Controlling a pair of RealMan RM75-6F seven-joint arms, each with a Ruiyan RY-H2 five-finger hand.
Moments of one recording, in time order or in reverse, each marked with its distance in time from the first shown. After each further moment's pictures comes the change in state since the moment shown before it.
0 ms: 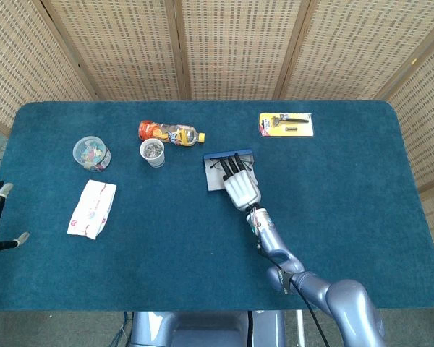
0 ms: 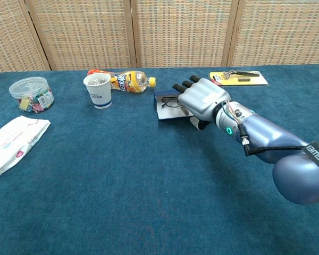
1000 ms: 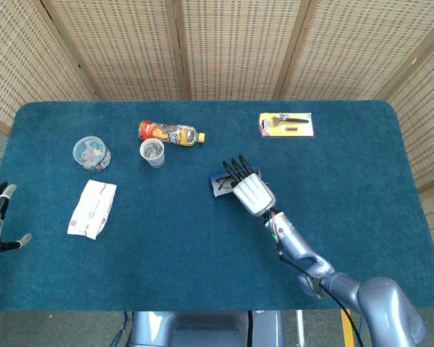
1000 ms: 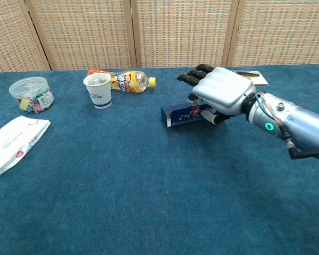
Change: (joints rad) left arm -0.004 -0.006 0.006 -0.006 0.002 -0.004 0.020; right arm -0.098 0.228 -0.159 -0.212 -0.228 0.177 0.201
